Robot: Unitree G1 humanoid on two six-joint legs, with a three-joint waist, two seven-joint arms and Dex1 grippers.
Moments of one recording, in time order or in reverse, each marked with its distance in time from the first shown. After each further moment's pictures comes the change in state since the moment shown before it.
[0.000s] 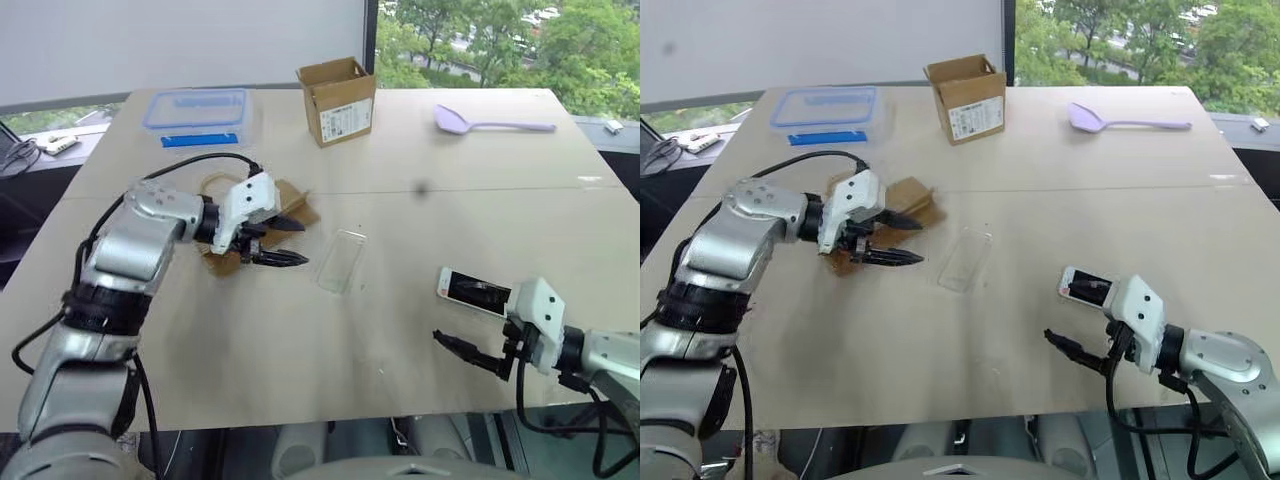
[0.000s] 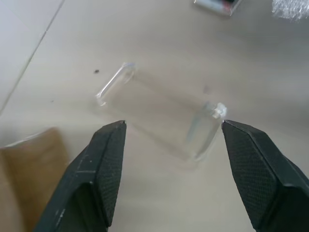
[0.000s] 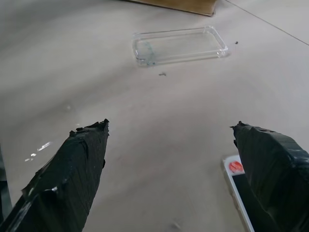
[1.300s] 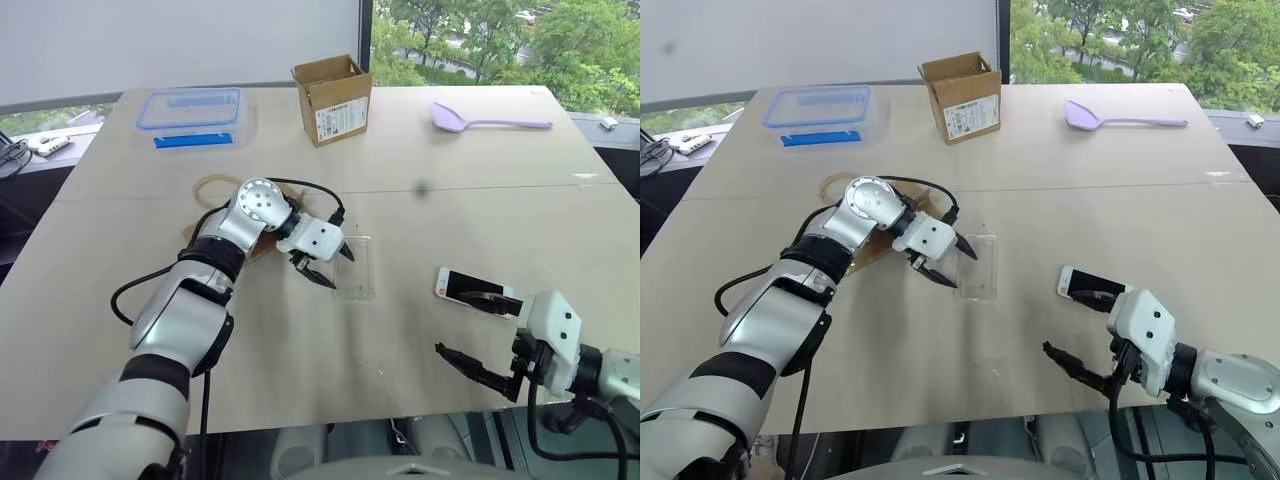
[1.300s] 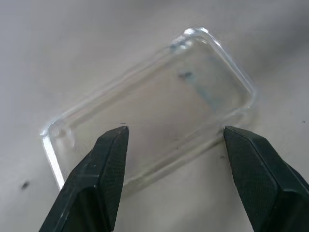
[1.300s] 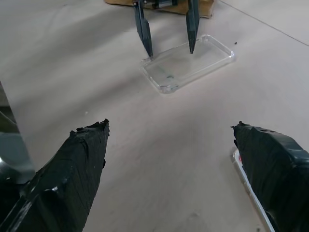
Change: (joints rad) left arm -0.328 -0.365 -0.260 0.729 0.226 -0.926 -0.138; right arm 0.143 -0.028 -0.104 -0.197 0.096 0.079 -0.091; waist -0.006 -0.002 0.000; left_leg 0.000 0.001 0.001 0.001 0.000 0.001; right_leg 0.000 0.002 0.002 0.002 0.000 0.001
